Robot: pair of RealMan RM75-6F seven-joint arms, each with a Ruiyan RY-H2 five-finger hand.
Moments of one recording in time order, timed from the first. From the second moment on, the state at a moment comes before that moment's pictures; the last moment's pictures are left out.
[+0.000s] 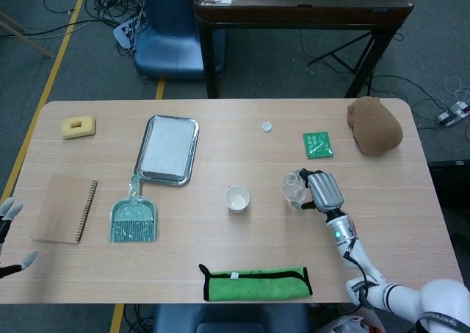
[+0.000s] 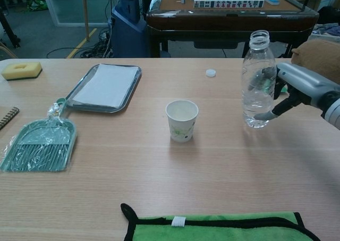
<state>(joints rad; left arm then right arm) -0.05 -1.02 -0.04 -1.57 1.45 1.46 -0.10 0.62 -1.74 0.05 -1.01 -1.28 1.19 0.23</state>
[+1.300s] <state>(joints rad) -0.05 -1.03 -0.03 -1.57 1.45 1.45 -0.09 0.54 -1.90 0.09 -0.70 -1.43 1.14 0.60</state>
